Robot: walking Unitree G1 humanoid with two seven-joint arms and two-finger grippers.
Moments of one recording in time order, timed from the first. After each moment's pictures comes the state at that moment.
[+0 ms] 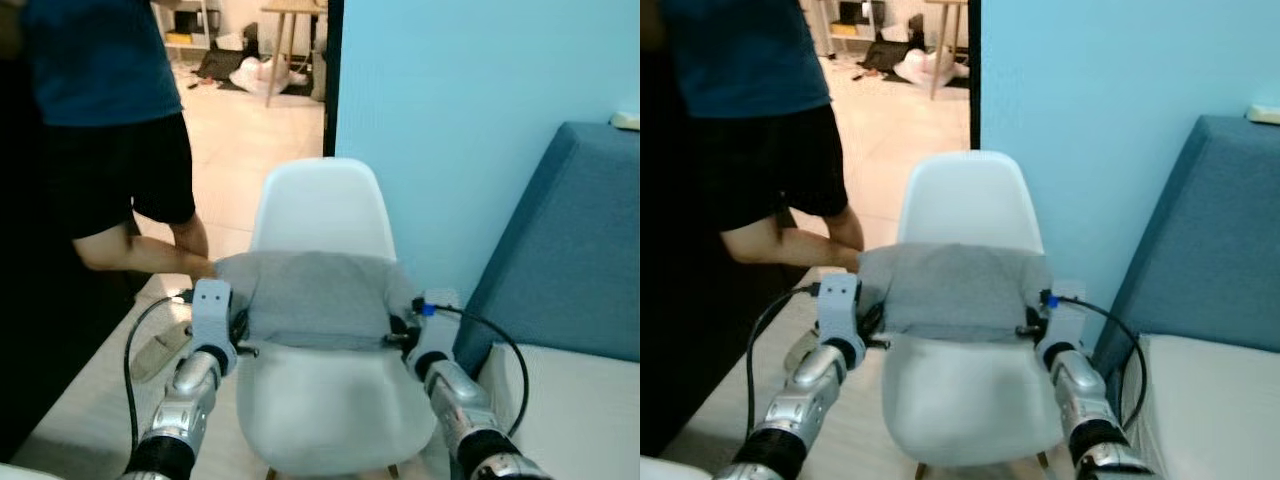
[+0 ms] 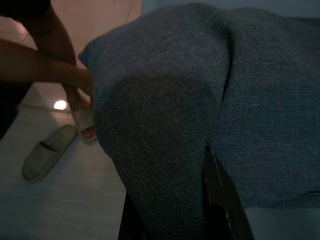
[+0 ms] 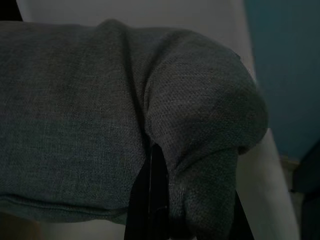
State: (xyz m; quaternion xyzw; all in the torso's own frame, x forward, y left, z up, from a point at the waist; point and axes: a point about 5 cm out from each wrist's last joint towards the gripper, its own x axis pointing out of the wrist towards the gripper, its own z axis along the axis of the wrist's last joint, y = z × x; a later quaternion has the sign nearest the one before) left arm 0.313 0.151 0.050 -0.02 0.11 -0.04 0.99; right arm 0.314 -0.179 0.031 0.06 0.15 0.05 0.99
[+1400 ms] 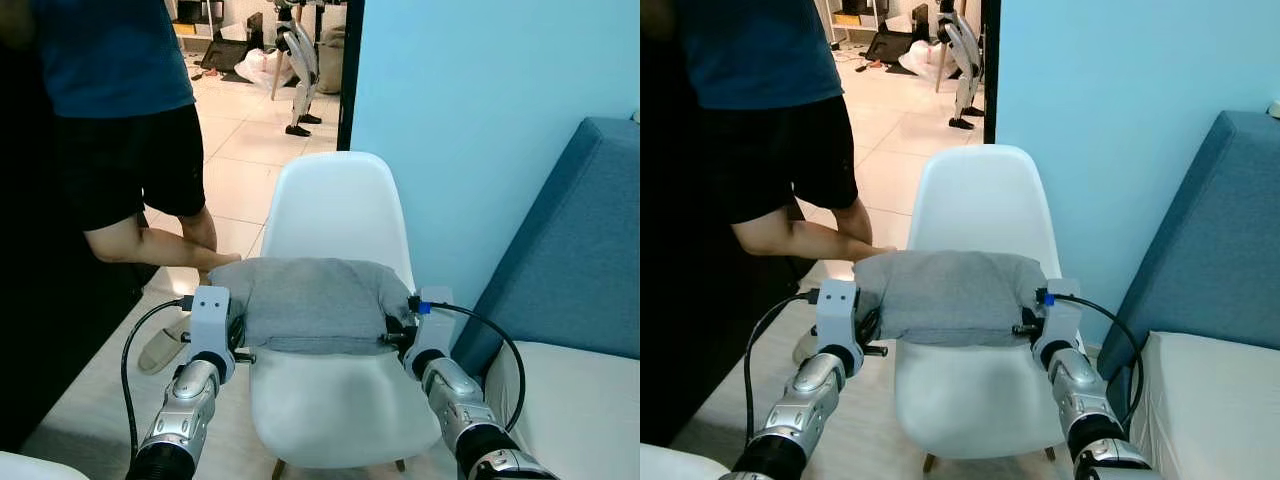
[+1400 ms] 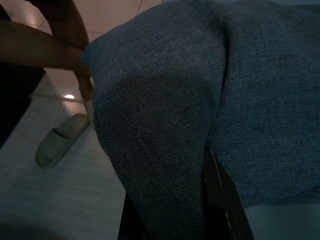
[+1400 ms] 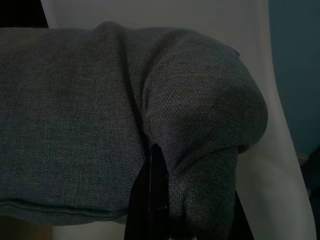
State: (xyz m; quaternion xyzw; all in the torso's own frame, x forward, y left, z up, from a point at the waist) left arm 0.306 0.153 0.043 -0.01 0.12 -0.02 0.99; right arm 0.318 -0.175 0.032 0.06 0.16 0.06 0.98
